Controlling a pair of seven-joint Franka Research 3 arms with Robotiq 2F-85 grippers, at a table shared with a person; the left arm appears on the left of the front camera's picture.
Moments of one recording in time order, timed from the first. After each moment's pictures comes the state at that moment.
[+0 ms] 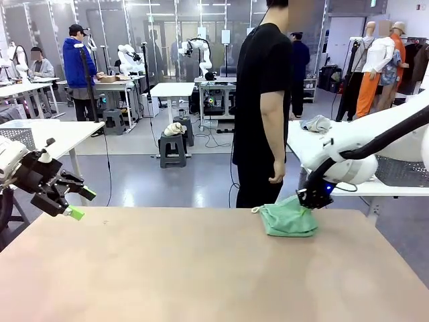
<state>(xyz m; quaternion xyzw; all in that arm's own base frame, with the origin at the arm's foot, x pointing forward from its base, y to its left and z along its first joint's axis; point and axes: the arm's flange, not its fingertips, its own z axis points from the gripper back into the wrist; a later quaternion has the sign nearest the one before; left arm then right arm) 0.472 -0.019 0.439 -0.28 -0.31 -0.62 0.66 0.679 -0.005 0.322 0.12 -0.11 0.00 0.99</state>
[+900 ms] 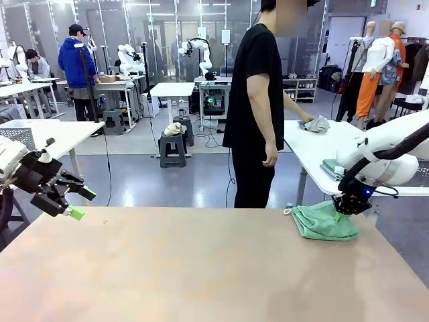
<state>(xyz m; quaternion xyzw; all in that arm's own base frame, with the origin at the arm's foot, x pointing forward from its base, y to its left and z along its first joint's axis) 0.472 -0.019 0.439 -0.28 -0.31 -0.62 0.66 0.672 -0.105 0.305 0.10 -0.08 -0.01 0.99</state>
